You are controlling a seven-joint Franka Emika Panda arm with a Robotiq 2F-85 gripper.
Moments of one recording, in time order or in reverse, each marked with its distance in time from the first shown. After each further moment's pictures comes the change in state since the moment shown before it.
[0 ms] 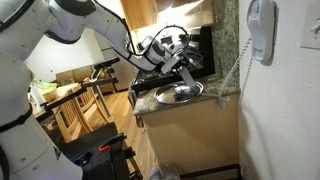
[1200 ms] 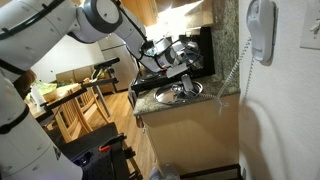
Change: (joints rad) arm -0.414 0.102 0.472 0.272 -0.069 -0.191 -0.077
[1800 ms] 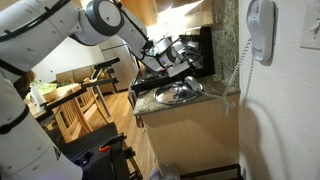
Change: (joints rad) arm -0.003 0.028 -0.009 0.062 -0.037 -0.032 0.004
